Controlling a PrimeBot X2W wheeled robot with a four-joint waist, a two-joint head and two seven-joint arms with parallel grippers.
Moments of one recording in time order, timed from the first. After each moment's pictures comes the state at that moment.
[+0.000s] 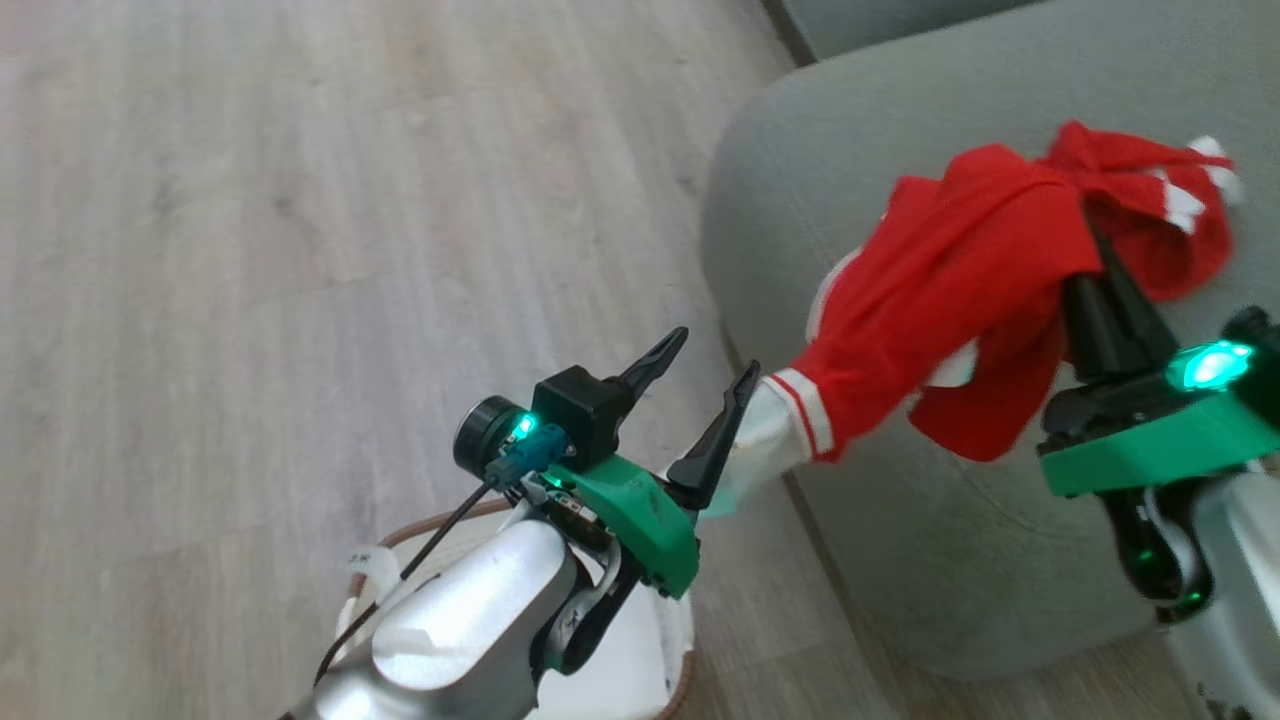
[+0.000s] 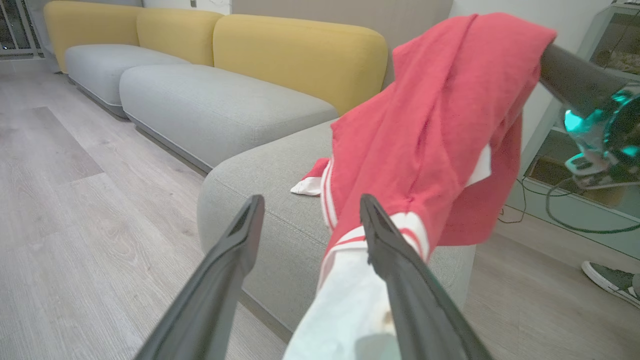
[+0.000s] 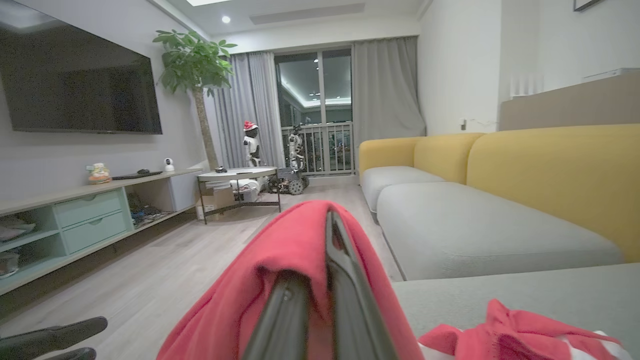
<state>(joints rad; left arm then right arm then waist) -0.54 0.14 -0.97 0.30 -0.66 0.15 -0.19 -0.27 -0.34 0.19 0.06 0.49 0.13 -0.26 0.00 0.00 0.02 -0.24</state>
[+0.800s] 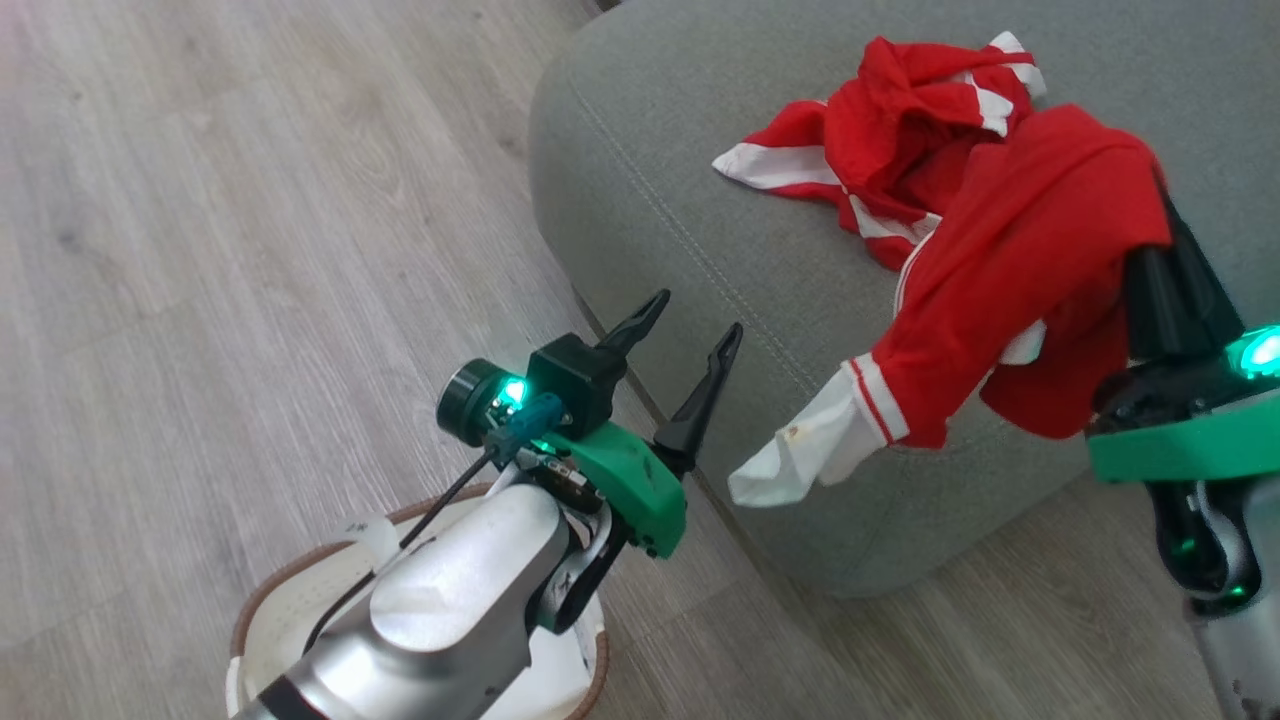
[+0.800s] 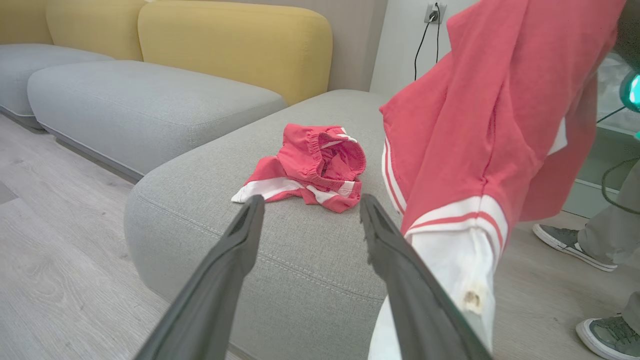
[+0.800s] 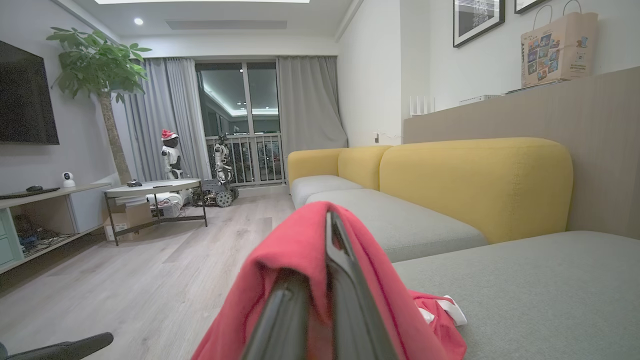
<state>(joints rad) -0.60 0.13 -0.96 0.38 -0.62 0.16 -0.22 -0.24 -0.35 0.11 -0.05 0.51 0.13 -0.26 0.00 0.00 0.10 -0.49</state>
